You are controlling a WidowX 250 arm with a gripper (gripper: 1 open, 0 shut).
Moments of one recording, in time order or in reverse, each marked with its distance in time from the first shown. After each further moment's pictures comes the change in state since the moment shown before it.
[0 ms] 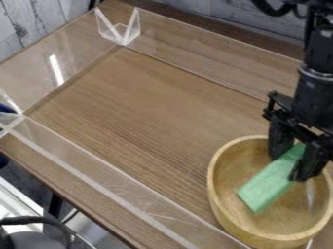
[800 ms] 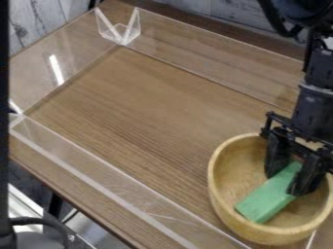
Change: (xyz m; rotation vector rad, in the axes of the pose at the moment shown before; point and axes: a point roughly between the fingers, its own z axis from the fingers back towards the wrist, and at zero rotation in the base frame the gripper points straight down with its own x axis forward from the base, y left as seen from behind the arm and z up) arm 0.012 0.006 -0.021 -0.118 0.119 0.065
